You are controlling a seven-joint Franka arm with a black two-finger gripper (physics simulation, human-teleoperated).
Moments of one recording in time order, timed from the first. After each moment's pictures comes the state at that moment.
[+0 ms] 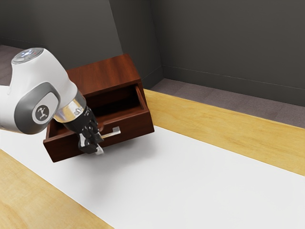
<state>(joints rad) 0.33 -0.30 -0.13 -2.15 -0.06 2.11 -2.09</state>
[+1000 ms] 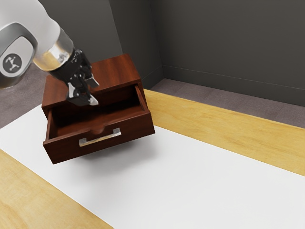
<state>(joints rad) 0.25 -0.33 -0.14 -1.79 0.05 1.93 -2.09</state>
